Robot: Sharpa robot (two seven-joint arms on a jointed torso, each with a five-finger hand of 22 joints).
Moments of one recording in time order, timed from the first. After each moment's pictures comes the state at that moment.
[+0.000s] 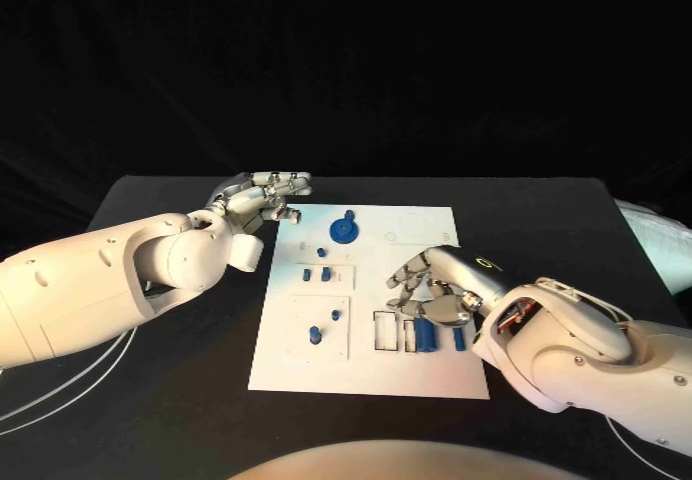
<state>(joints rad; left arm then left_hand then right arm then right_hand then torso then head) 1.19 -0.87 -0.02 1.51 0.08 -0.22 0.29 1.38 -0.10 0.39 0.02 0.06 1.02 0.18 0.12 0.07 1.15 0.10 0.21 0.10 1.26 0.02 1.16 0.64 0.16 1.30 0.11 0.39 1.10 0.98 -1.05 0.02 2.02 -1.51 -0.46 -0.37 1.31 -0.13 0.18 0.17 0.27 1.05 0.14 0.09 0.08 1.26 0.07 0.32 0.14 1.47 -0.02 1.31 1.21 0.10 1.42 0.08 1.26 1.11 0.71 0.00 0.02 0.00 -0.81</state>
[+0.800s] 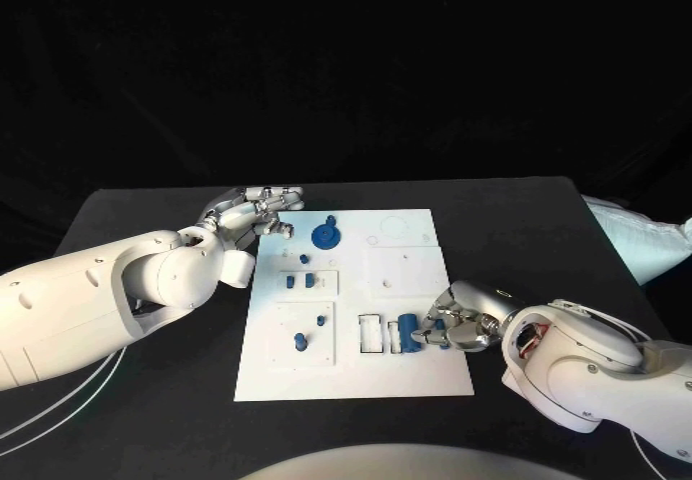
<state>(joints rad) 1.17 -0.88 -0.03 1.53 0.08 -0.21 0.29 1.38 -0.10 0.39 0.02 0.07 1.02 0.18 0.12 0.07 1.15 0.10 0.21 0.10 1.26 0.02 1.16 0.64 0.16 1.30 0.11 0.39 1.10 0.93 -1.11 0.00 2.01 -1.43 -0.33 -0.58 1.21 -0.06 -0.09 0.29 0.34 1.03 0.11 0.20 0.11 1.26 0.03 1.00 0.95 1.47 -0.05 1.40 1.31 0.08 1.45 0.05 1.35 1.25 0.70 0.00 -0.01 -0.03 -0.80</state>
